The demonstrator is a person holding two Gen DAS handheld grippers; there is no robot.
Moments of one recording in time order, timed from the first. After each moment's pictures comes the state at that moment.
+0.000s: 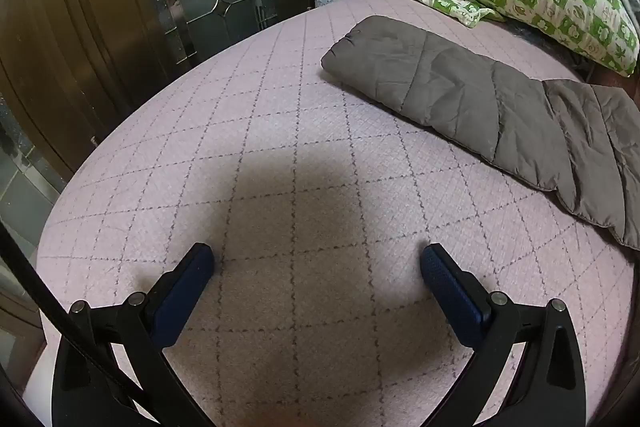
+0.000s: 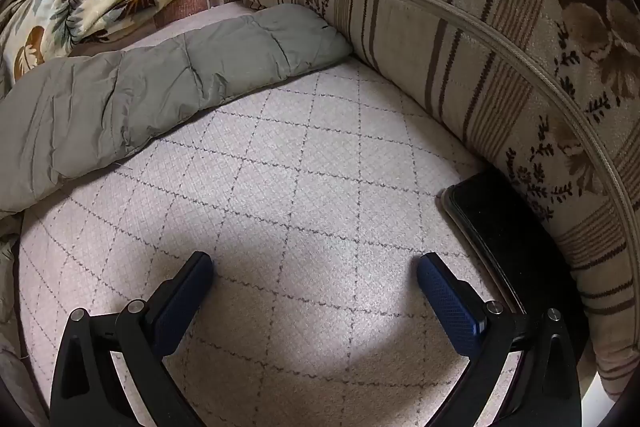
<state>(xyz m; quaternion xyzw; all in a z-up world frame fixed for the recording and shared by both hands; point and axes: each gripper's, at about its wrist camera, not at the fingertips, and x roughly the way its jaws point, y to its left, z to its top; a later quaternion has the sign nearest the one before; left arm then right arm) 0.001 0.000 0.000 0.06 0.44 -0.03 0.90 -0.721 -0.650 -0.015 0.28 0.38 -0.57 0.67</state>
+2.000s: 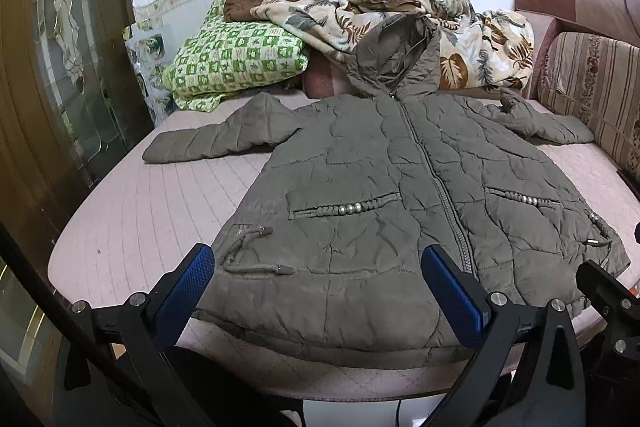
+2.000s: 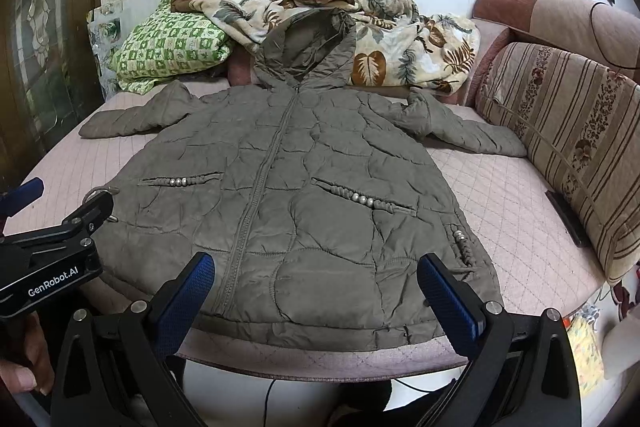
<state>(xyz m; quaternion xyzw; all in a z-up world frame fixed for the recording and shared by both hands) -0.457 -0.088 0.102 0.16 0.27 -0.31 0.90 -0.614 -0.187 0.088 0.11 0.31 -0.36 0.87</state>
